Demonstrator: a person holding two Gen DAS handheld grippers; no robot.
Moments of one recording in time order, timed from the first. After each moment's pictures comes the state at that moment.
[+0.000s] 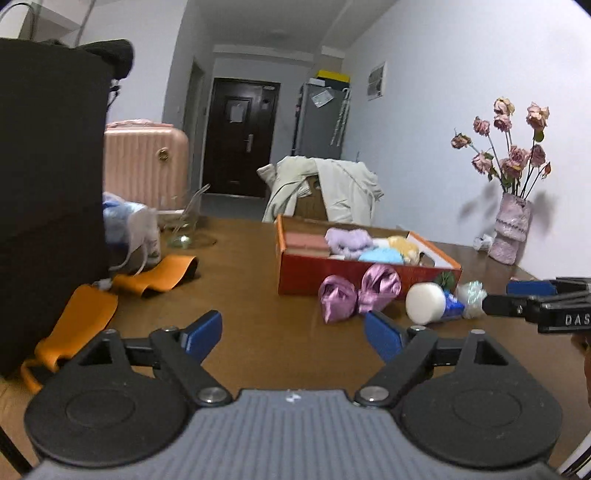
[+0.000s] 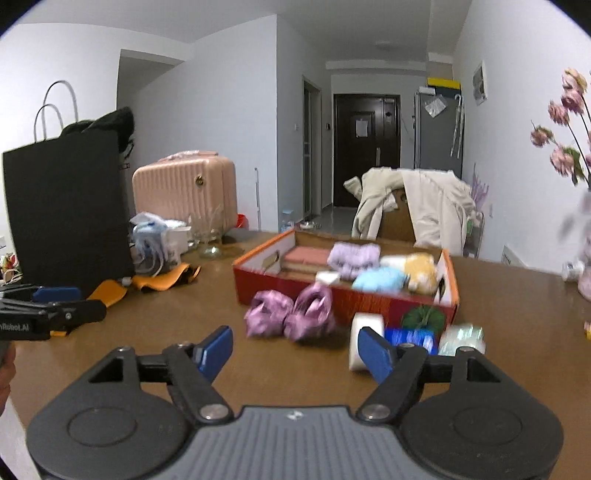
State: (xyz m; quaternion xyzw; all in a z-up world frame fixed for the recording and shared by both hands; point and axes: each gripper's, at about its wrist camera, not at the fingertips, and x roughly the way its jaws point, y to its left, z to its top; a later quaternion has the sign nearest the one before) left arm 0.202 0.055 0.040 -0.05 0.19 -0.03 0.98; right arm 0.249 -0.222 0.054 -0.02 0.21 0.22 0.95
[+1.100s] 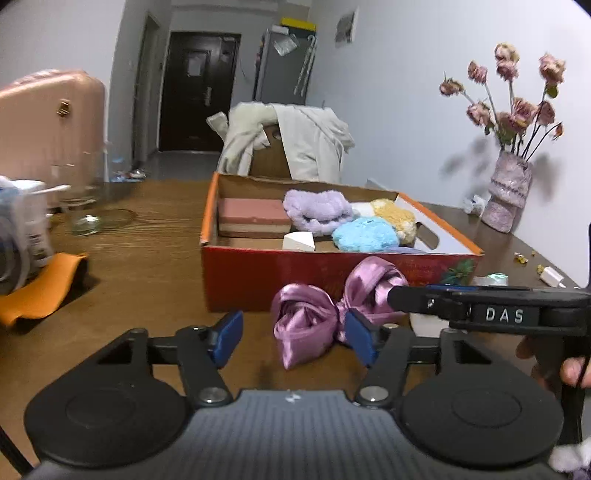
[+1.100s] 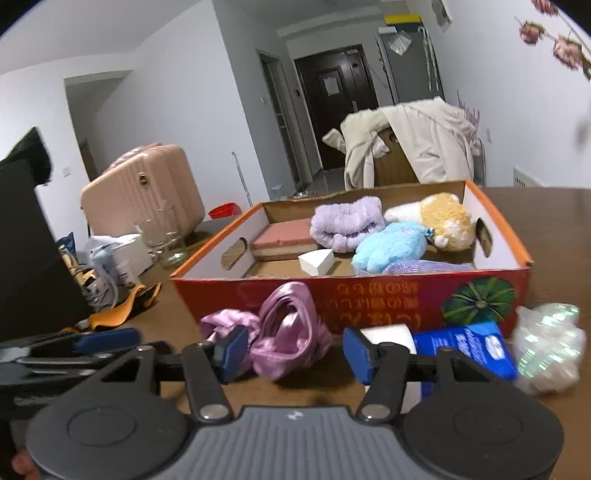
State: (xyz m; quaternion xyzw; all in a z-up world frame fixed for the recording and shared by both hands) left arm 0.396 0.008 0.002 -0.04 0.27 -0.11 0.95; right arm 0.427 -0.202 -0.002 0.08 0.28 0.20 0.93
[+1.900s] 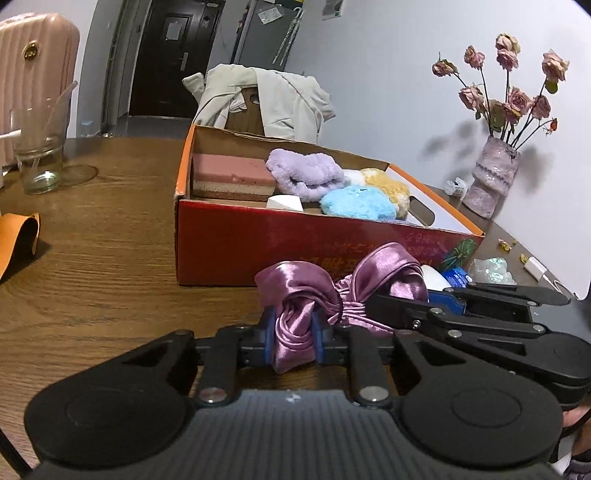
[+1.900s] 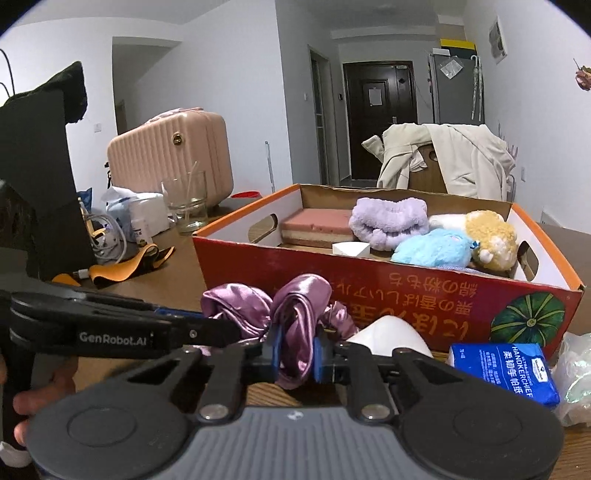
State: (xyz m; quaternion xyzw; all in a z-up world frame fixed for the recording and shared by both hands) left arm 0.424 0.024 -0.028 -0.08 0.31 -0.17 0.93; right arm 0.413 -0.171 -0.022 0.00 0.25 0.25 0.94
